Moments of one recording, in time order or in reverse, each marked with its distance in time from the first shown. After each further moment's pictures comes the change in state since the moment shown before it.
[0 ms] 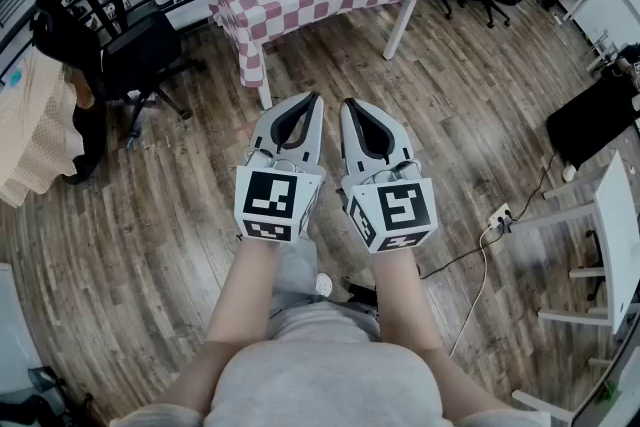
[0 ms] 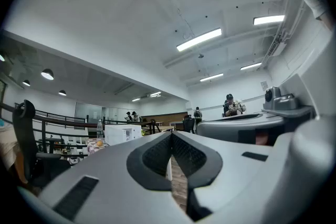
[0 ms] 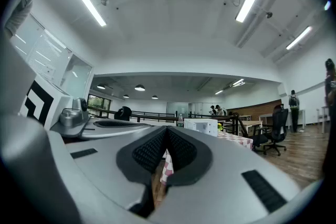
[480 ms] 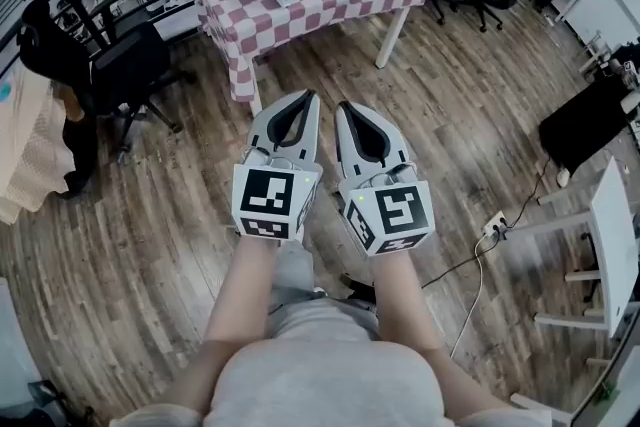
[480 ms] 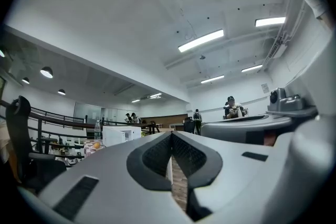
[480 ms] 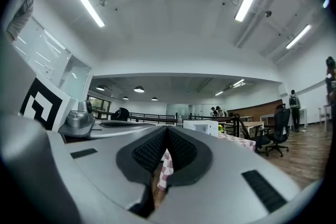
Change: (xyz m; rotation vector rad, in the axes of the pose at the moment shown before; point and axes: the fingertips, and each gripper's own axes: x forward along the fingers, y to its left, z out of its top) left arm 0.054 0.036 0.001 -0.015 -0.025 0.004; right arm 0.052 -0.022 -0.002 0.004 -0.025 0.011
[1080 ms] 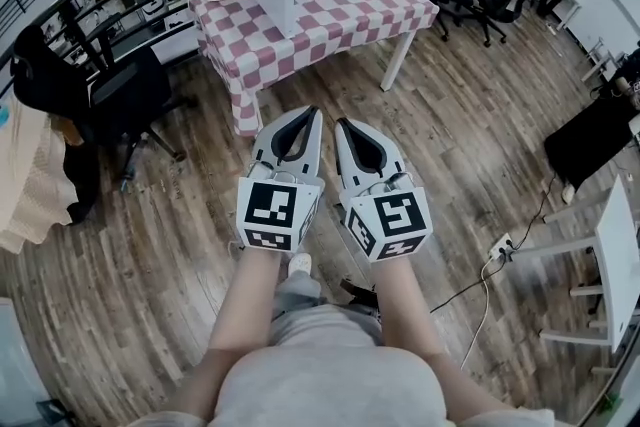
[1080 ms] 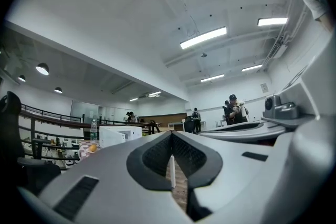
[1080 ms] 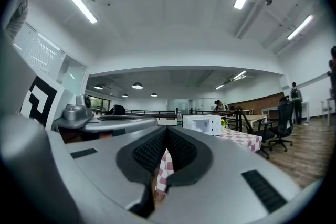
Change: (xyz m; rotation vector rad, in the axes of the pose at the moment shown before) left arm 0.089 0.066 -0.009 -0.002 0.015 -0.026; right arm 0.109 -0.040 -0.027 0.043 0.058 0.011
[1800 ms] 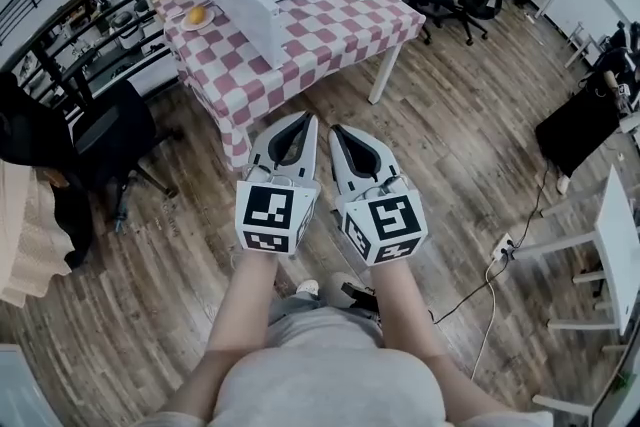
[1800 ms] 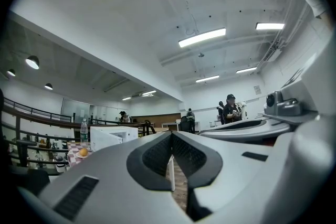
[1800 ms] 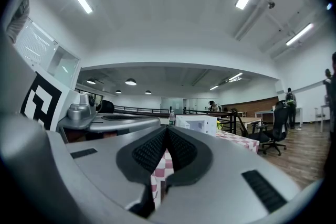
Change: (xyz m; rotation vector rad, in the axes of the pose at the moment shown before) left arm 0.086 0.071 -0.009 0.003 0.002 -0.092; right arm 0.100 -0.032 -0.004 -0.034 0.019 -0.075
